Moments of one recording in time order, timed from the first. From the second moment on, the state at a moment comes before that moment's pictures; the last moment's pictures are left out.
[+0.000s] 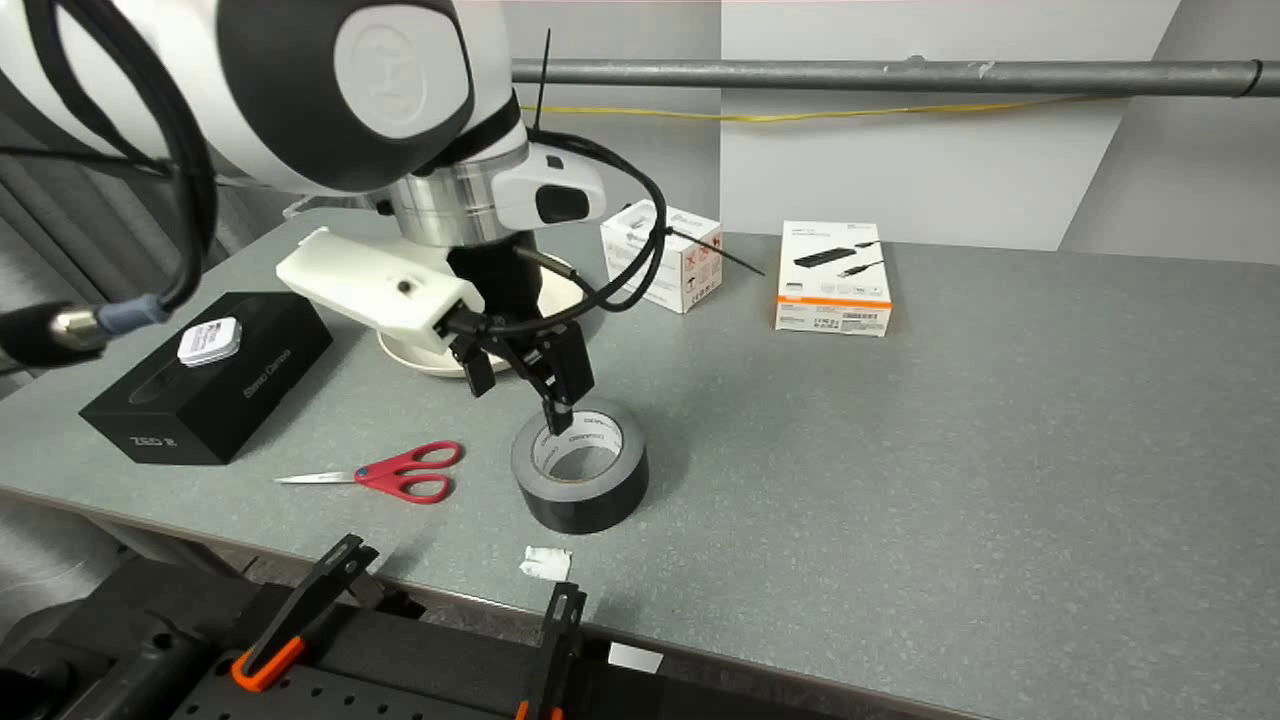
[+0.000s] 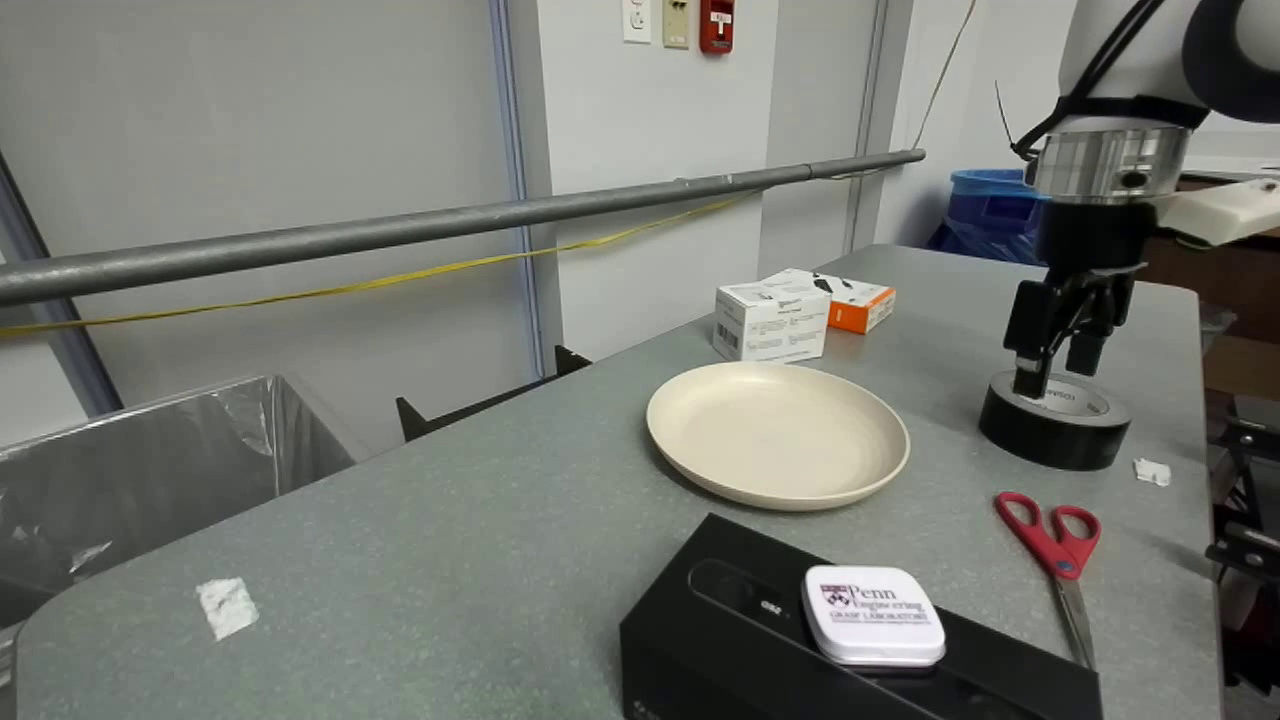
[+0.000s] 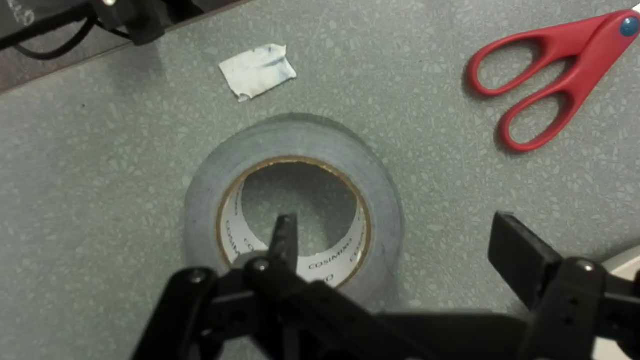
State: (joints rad) arm -0.04 0.03 -0.01 -2.79 0.04 2.75 0.24
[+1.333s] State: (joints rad) arm -0.02 0.19 0.04 -2.77 0.20 3.03 0.22
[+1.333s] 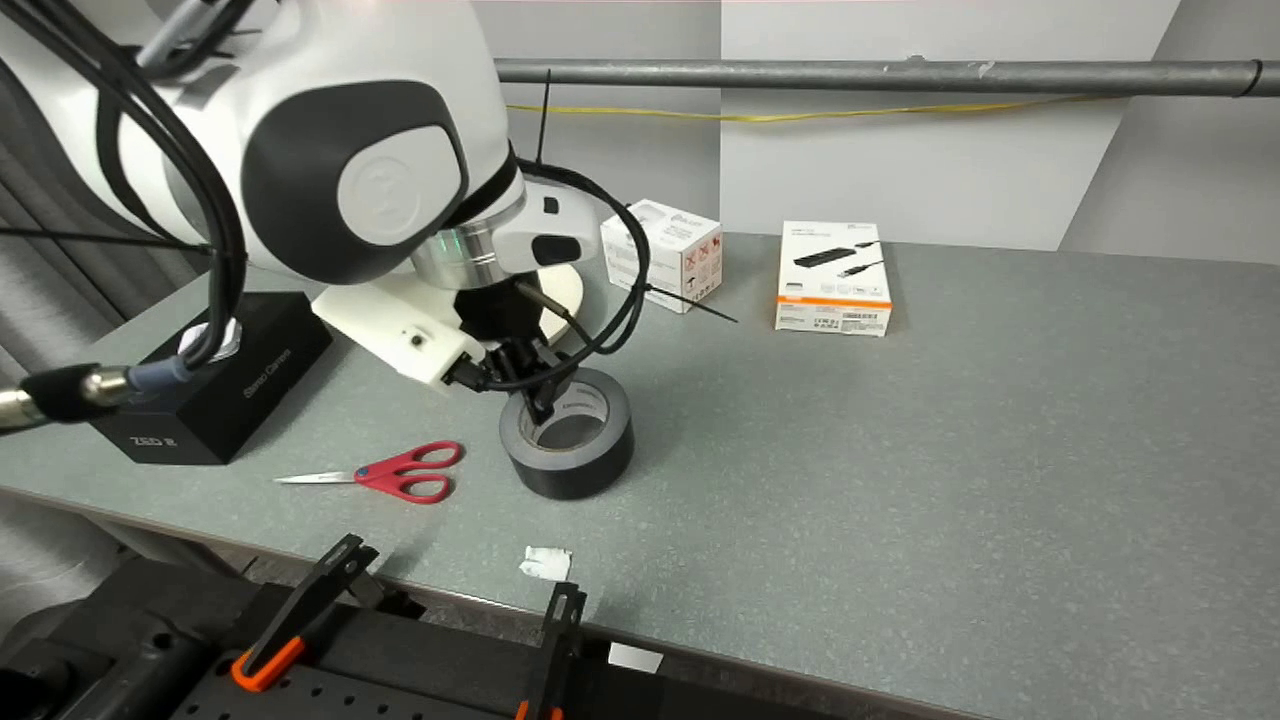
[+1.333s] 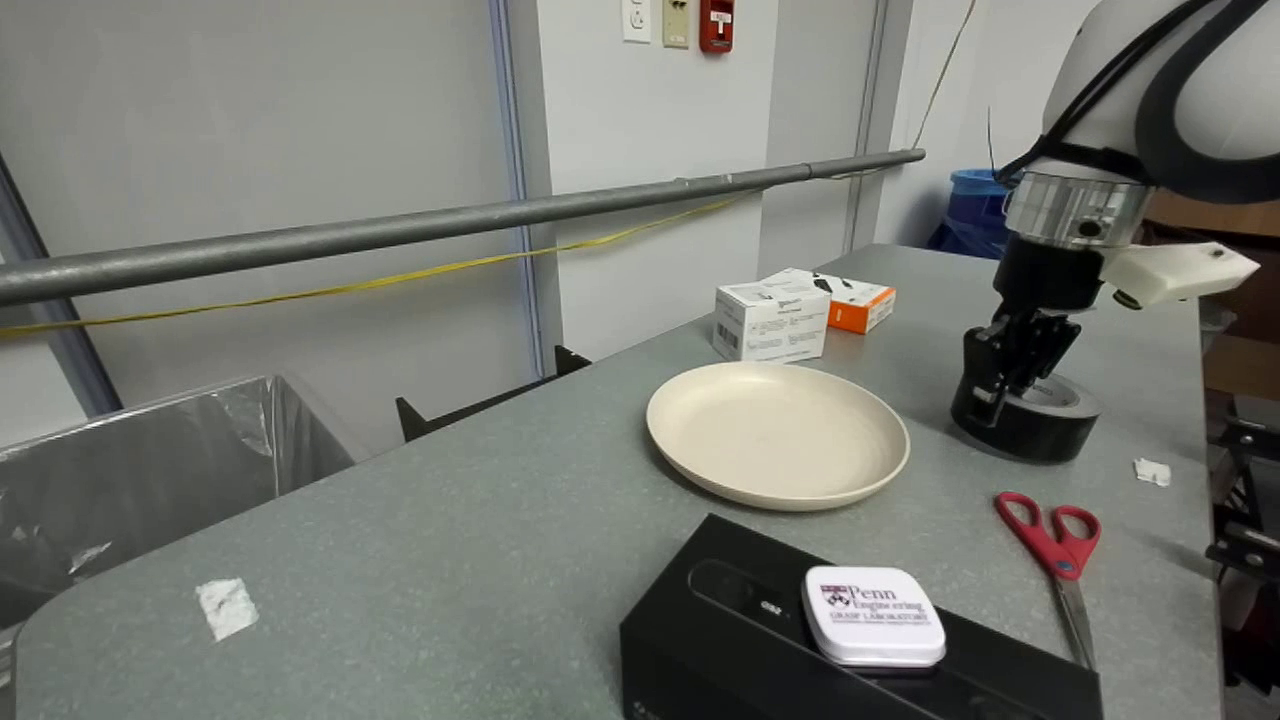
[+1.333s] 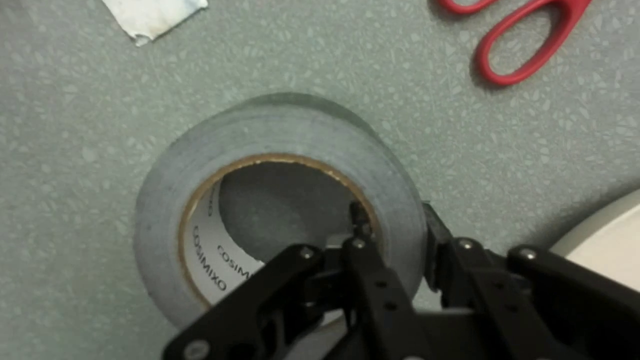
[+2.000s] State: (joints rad) arm 0.14 0.02 0.05 -2.68 0.00 3.00 0.30
